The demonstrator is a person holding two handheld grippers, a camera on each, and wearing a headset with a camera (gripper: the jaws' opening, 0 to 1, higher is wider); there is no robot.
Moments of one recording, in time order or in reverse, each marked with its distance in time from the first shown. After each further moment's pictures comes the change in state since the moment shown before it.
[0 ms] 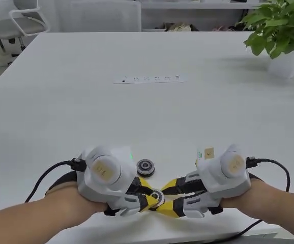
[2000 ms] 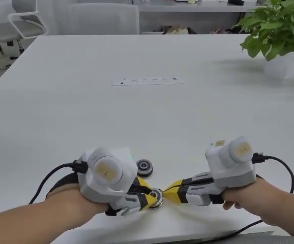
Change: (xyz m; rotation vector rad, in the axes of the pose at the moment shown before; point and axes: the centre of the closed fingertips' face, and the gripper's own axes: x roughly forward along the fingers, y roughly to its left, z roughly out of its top) left arm 0.000 0.001 -0.001 -0.019 0.005 0.039; right arm -0.015 -0.013 0.001 0.312 -0.091 -0.050
